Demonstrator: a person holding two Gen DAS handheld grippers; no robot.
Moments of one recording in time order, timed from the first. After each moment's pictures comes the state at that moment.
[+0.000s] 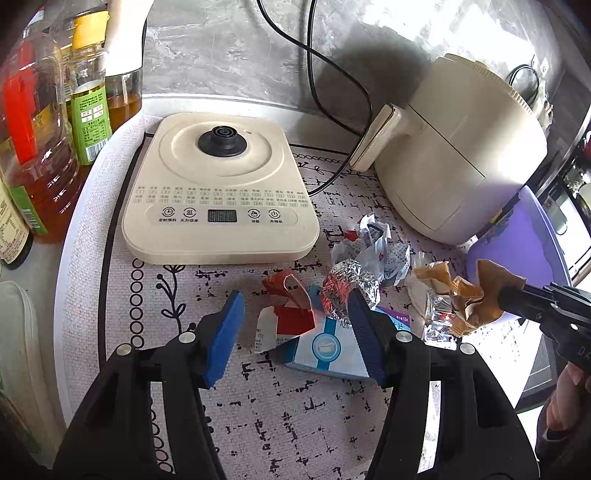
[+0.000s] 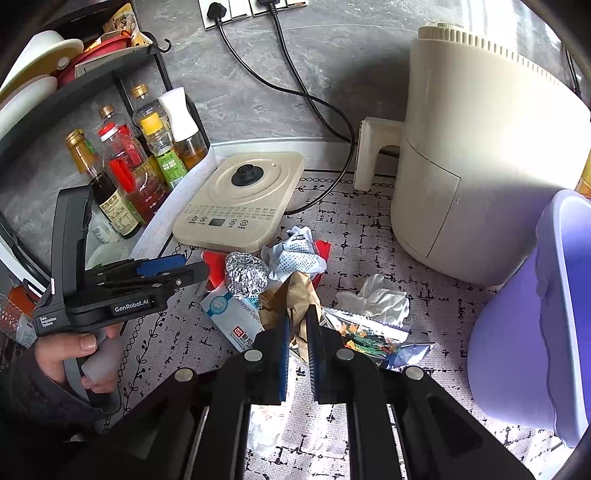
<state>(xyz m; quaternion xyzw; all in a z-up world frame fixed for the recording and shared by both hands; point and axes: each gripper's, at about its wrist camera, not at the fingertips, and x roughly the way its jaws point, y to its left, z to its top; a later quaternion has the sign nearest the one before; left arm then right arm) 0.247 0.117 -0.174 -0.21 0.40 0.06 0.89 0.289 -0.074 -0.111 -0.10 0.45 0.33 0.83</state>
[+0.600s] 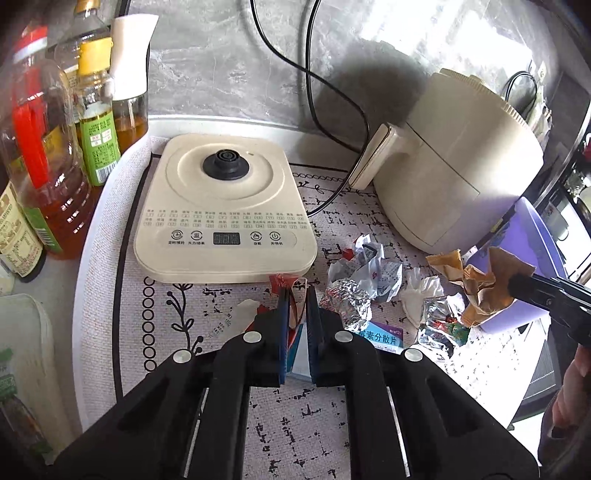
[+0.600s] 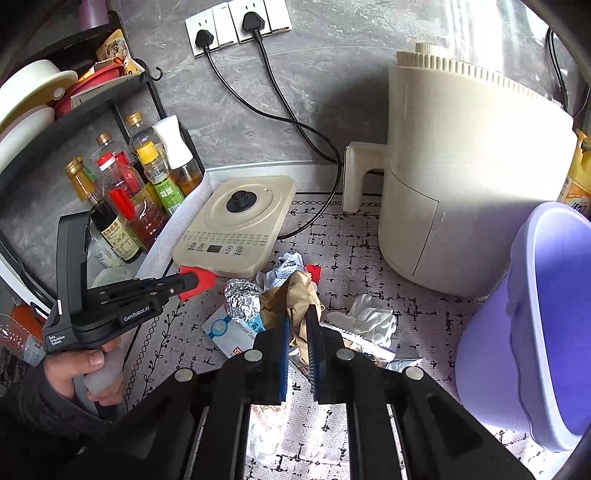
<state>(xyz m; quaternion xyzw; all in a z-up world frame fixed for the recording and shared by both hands) 0.236 0.113 -0.151 -0.20 0.38 0.08 0.90 0.294 -0.085 -0.089 -0.07 0.42 0.33 0.84</state>
